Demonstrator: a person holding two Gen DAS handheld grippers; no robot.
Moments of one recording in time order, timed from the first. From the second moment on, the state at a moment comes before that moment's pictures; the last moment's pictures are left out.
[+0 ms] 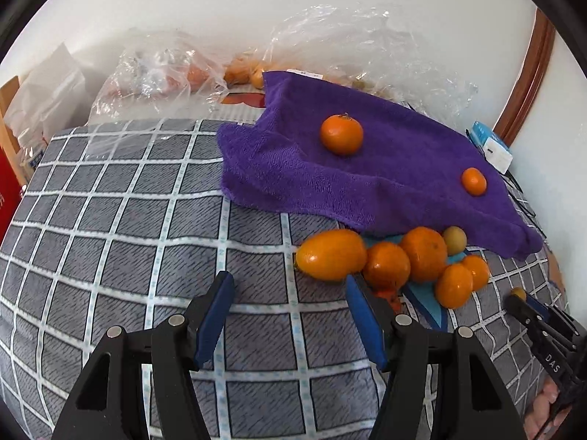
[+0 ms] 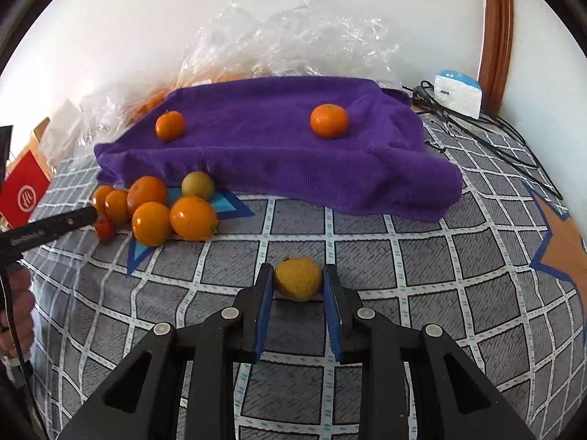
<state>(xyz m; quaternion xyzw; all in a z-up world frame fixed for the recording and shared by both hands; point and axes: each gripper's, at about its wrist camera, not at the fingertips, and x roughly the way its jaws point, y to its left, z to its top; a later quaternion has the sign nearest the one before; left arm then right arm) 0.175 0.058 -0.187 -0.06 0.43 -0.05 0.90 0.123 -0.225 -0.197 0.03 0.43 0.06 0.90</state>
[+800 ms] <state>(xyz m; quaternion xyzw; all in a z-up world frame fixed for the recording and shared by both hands) 0.164 0.063 -0.189 -0.10 0.40 -0.06 0.91 0.127 -0.228 -0.201 0.04 0.44 0.06 0.89</state>
